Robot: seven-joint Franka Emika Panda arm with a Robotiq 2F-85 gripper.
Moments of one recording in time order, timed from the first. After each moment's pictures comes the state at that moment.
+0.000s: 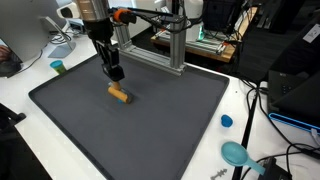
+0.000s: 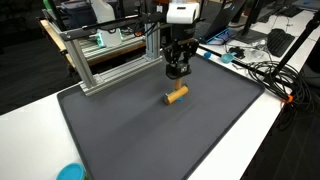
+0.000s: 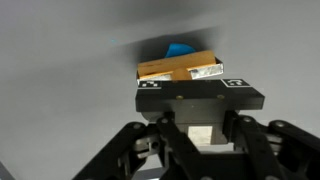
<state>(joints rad) -0.01 0.40 -0.03 -1.85 -0.01 2.36 0.19</state>
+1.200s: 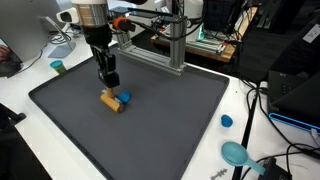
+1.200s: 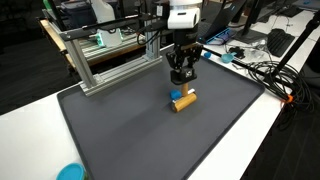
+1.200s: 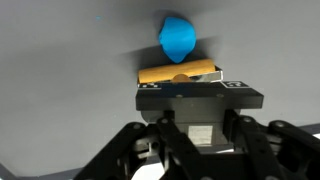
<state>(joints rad) -0.01 0.44 -0.03 -1.86 0.01 2.49 0.20</state>
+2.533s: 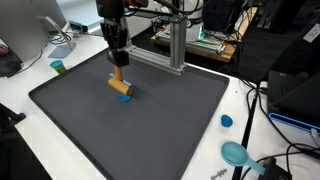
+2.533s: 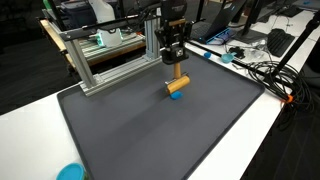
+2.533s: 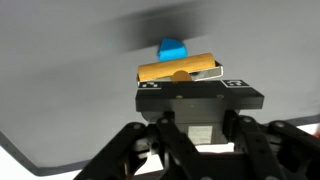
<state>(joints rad) 0.02 0.17 -0.05 -2.13 0.03 2.55 0.19</state>
